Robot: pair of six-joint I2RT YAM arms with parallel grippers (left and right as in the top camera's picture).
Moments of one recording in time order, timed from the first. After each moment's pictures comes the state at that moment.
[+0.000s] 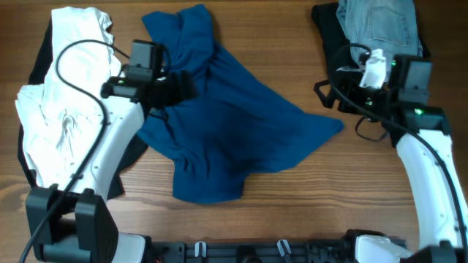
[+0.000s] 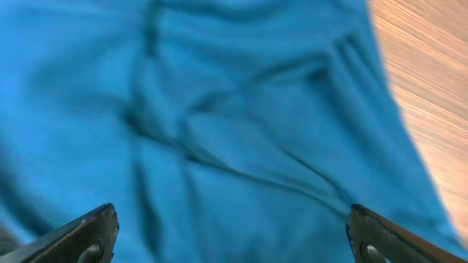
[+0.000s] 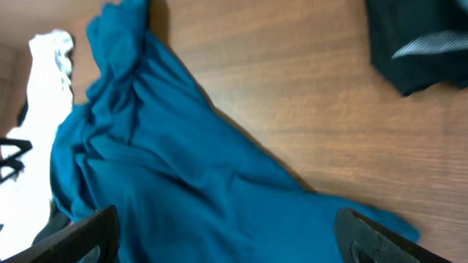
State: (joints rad) left arm -0.16 1.61 1.23 -0.70 0.05 -0.51; right arm -0.08 1.36 1.07 -0.63 -0.49 0.17
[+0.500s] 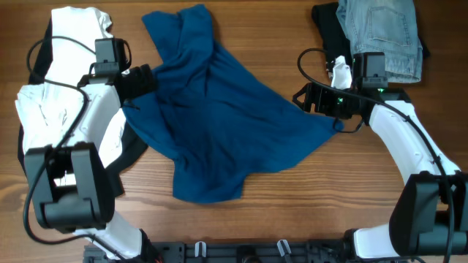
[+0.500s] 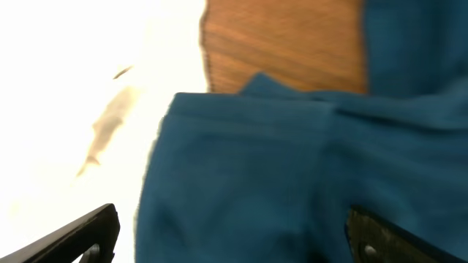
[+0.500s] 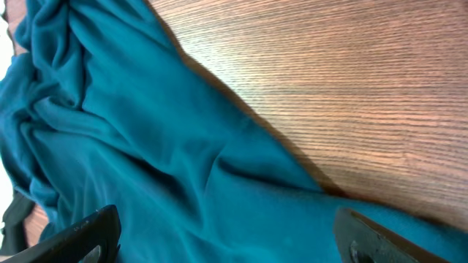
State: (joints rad) left arm 0.08 1.83 1.23 -0.48 -0.08 -0.30; right arm 0.01 1.63 1.07 -0.56 -0.47 0.17
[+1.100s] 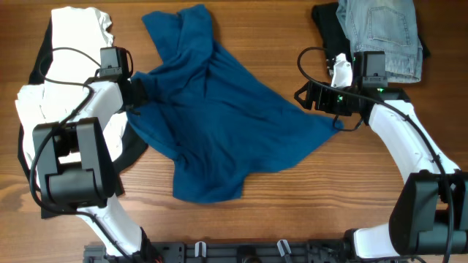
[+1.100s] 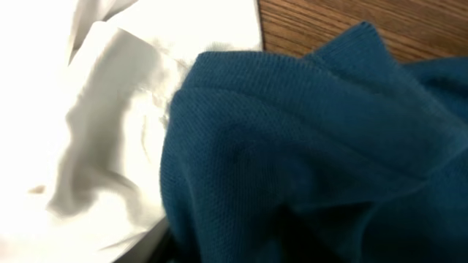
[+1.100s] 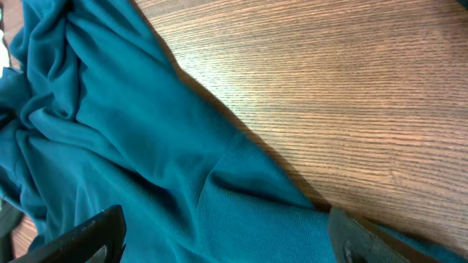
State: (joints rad) left arm 0.09 1.97 1.23 -0.46 -0.10 -0.29; right arm 0.01 1.63 1.07 -0.52 -0.45 0.17
